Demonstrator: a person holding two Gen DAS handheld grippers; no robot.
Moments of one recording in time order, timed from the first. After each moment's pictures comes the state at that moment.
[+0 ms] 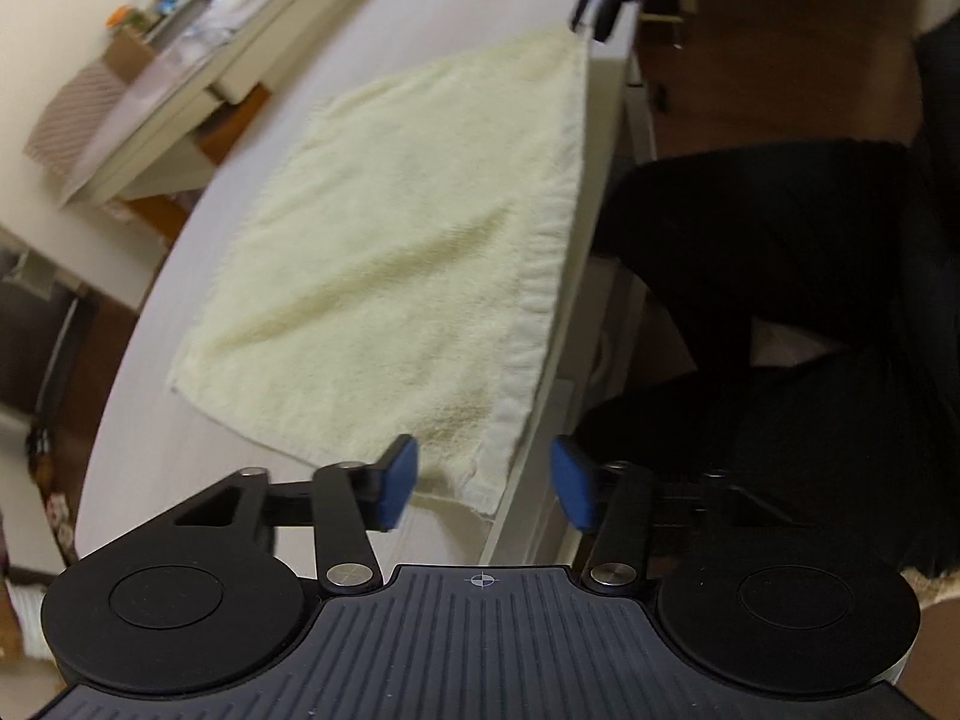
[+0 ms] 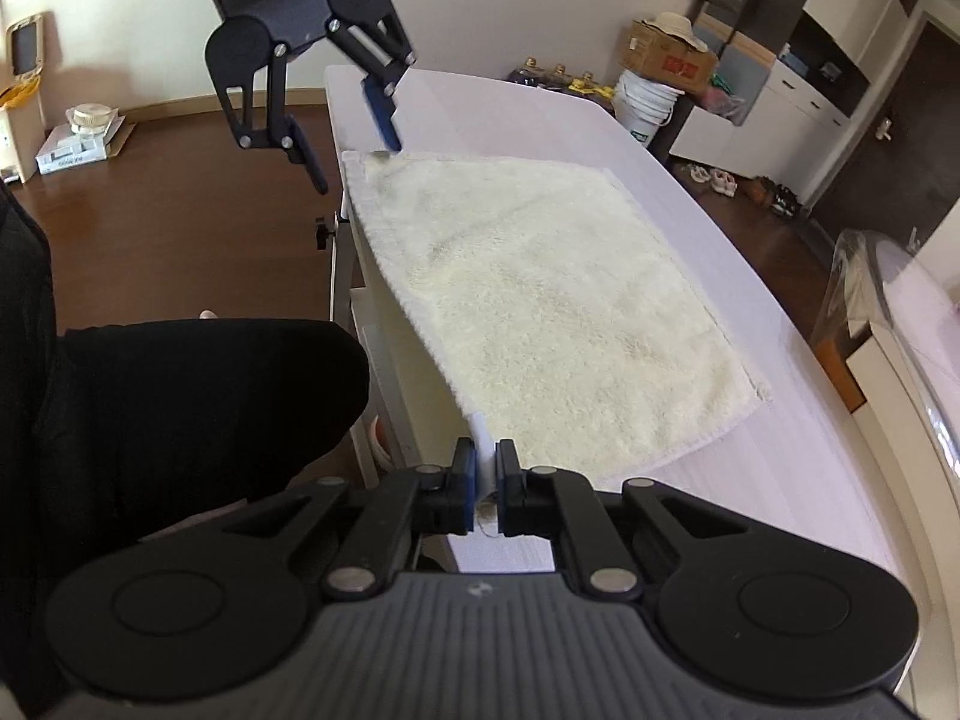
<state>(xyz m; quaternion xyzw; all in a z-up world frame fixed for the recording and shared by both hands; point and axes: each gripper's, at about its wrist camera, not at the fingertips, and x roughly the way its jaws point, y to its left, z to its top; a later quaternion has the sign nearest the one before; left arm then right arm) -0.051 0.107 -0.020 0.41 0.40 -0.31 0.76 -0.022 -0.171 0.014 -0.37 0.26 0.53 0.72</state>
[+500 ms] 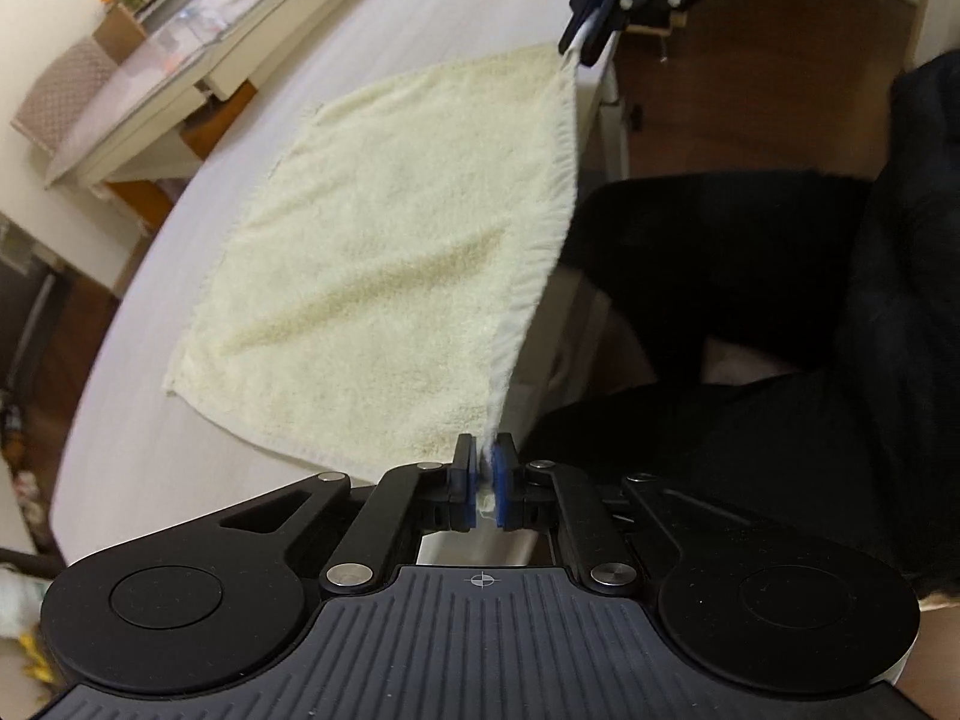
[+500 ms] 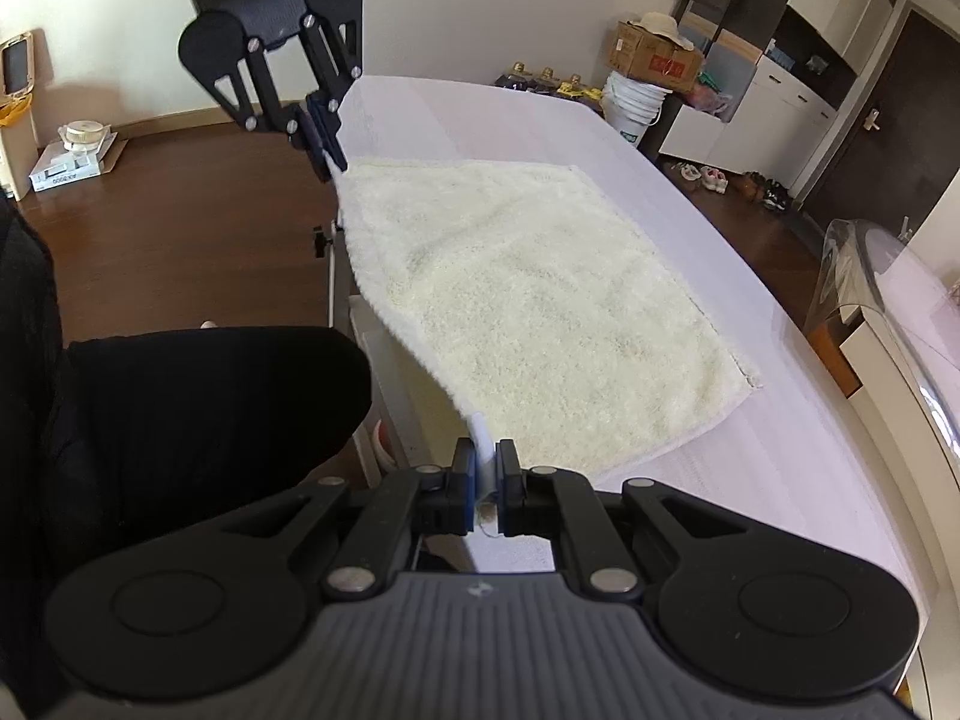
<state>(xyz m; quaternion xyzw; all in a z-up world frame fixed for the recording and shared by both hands) -0.061 0.112 0.006 0.35 0.43 -0.32 0.77 -0.024 -0.168 0.017 -0.36 0.26 0.53 0.72</state>
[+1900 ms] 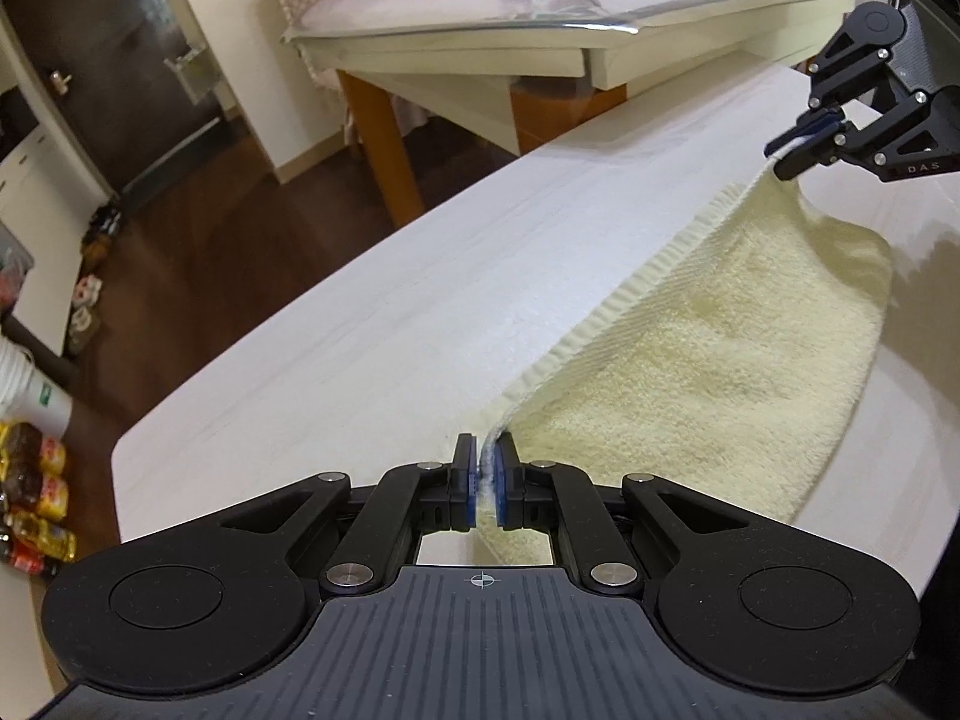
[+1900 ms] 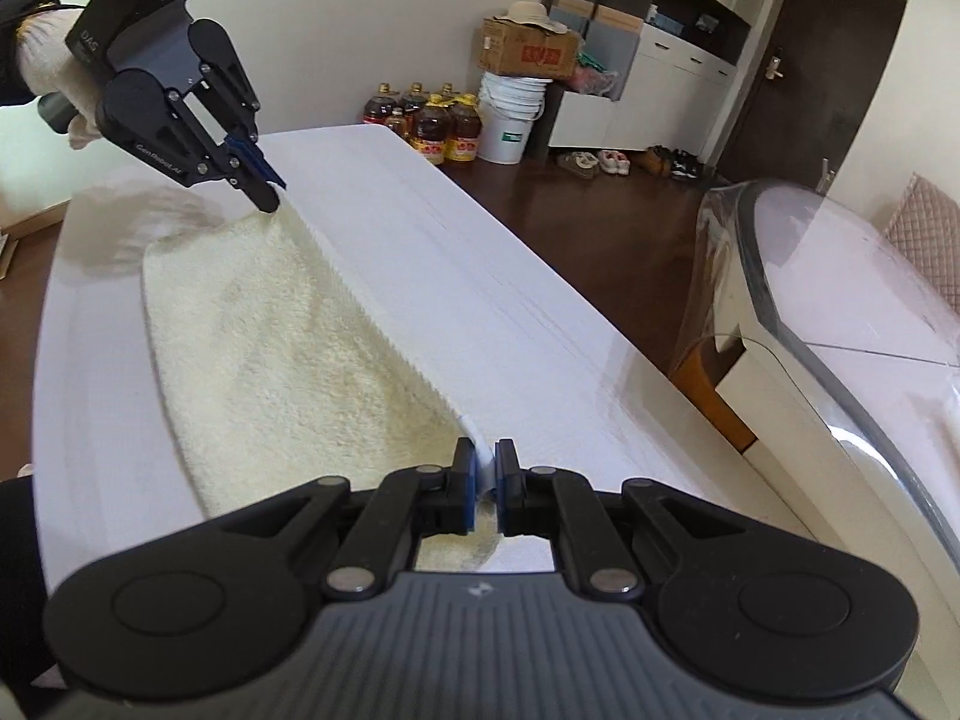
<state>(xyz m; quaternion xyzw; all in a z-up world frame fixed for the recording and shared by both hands) 0.140 0.173 0.011 0.19 0.44 -0.13 0.87 0.164 -0.104 0.008 -0.28 0.28 0.47 0.79</state>
